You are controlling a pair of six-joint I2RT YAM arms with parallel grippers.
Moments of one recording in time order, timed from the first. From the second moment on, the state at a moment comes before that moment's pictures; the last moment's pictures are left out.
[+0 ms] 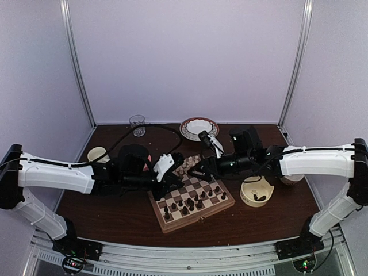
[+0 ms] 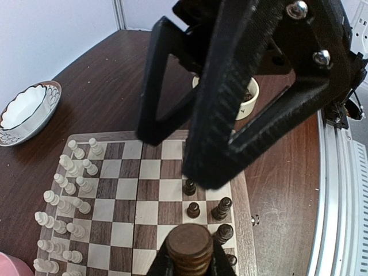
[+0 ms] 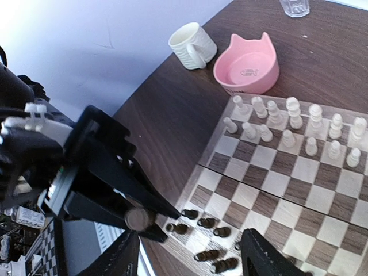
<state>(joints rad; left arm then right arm) -1.02 1.42 0.80 0.14 0.16 0.08 0.86 1.46 0.95 0.01 -0.42 0.42</state>
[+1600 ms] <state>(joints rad) -0.90 1.35 0.68 0.41 0.40 -0.13 0.85 1.38 0.84 0.35 -0.54 0.60</state>
